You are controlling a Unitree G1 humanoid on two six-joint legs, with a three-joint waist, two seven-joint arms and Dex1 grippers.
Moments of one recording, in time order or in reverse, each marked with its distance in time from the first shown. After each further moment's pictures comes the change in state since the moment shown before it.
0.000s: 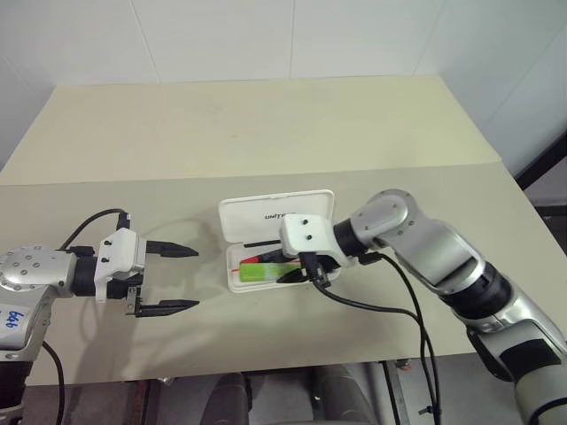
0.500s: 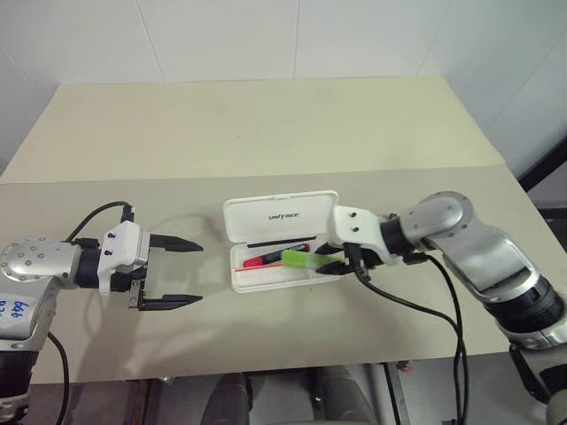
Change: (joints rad) left arm -0.042 -0.005 -0.024 0.044 0.002 -0.013 -0.024; right arm 0.108 -0.172 -0.154 -0.070 0.031 0.017 0.003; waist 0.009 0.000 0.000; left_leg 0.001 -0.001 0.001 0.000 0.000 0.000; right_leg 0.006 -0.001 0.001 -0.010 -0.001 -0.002
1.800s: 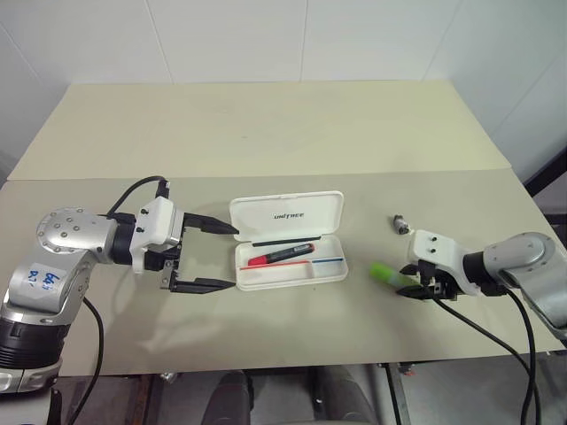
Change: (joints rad) left arm -0.240 -0.069 -0.132 -0.091 -0.039 0.129 0.029; right arm 0.467 -0.383 -0.253 0.097 -0.015 -0.077 -0.070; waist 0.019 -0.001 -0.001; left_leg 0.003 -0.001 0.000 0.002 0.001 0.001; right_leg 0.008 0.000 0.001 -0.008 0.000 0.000
